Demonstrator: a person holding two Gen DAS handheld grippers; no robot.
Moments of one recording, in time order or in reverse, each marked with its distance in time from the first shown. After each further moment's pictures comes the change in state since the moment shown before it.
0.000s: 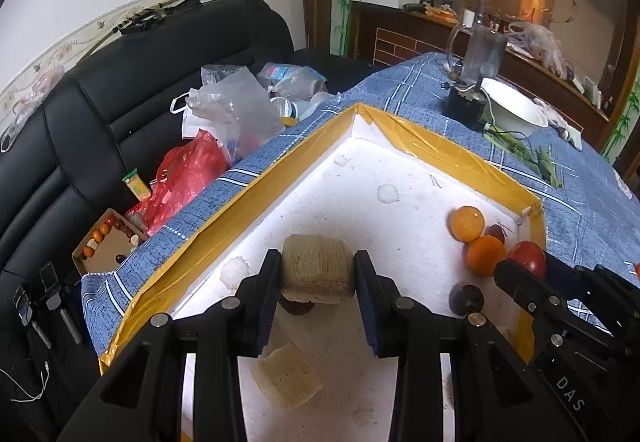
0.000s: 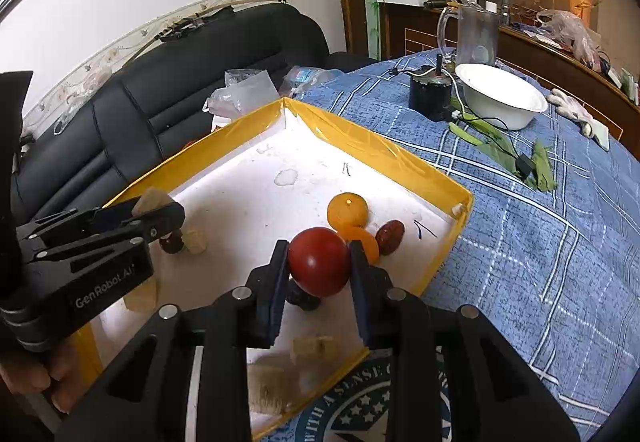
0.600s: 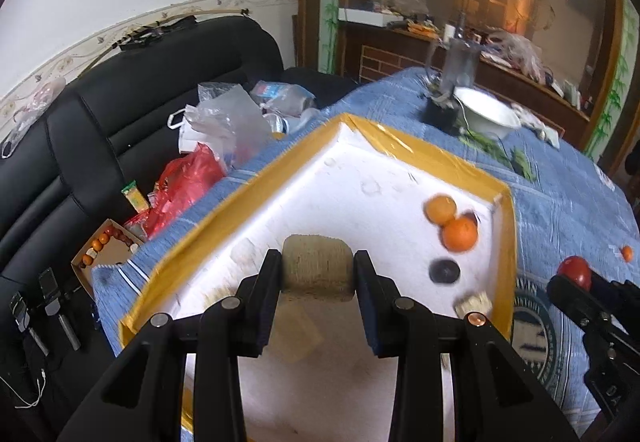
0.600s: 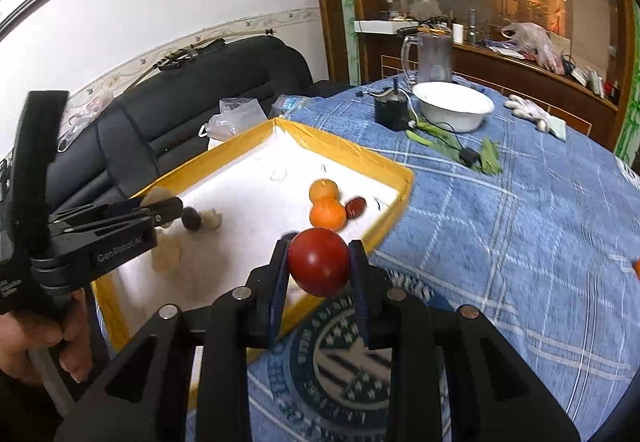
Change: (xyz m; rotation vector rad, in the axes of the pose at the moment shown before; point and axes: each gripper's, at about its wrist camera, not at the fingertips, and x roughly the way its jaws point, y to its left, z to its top) left arm -0.034 0.003 -0.016 0.017 -0.084 -0.040; right arm -0.074 -0.004 -0.040 0.037 -0.115 -0.041
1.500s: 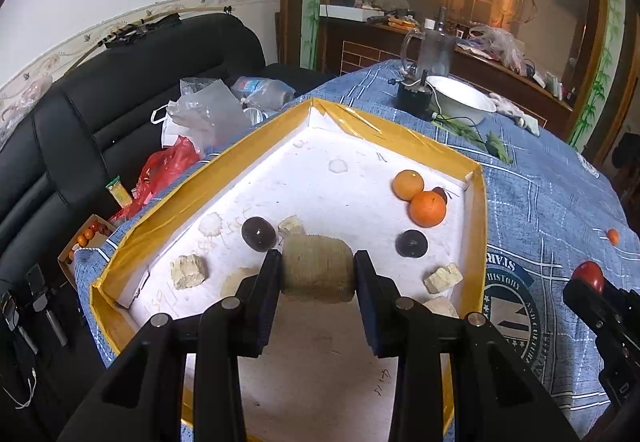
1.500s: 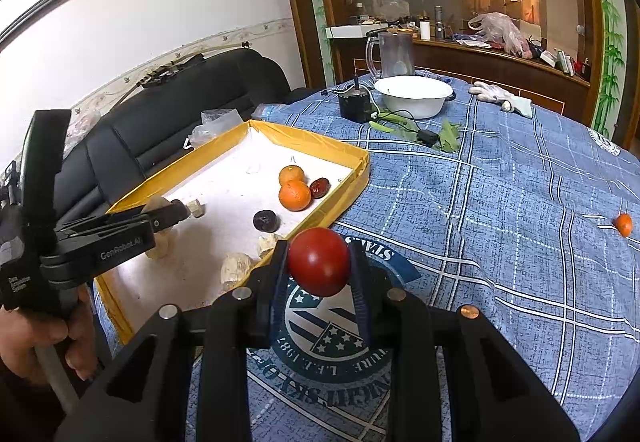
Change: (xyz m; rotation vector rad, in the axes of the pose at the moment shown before) left arm -0.006 -0.019 -0.023 0.030 0.015 -0.060; right arm -0.039 -0.025 -0.036 0.083 -0.041 -0.052
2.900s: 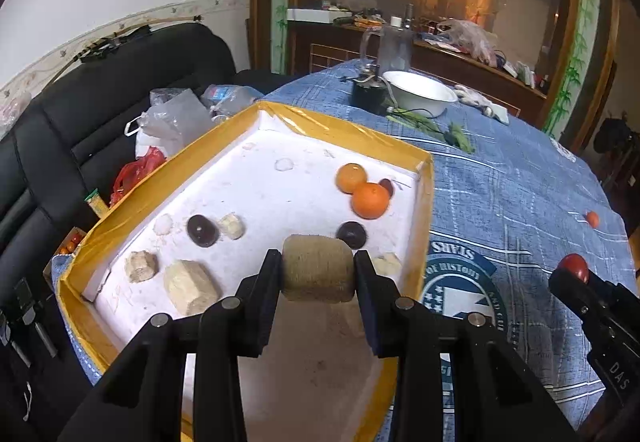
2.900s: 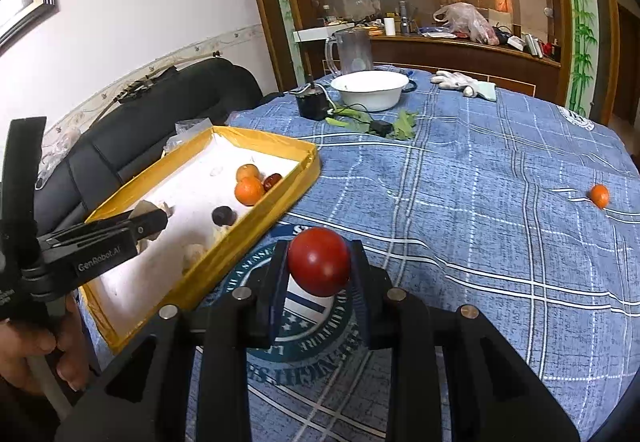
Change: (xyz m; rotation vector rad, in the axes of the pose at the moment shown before) left arm -0.011 -0.033 -0.010 0.045 -0.014 -0.067; right arm -0.016 -0.036 -0.012 0.069 -0.016 -0.059
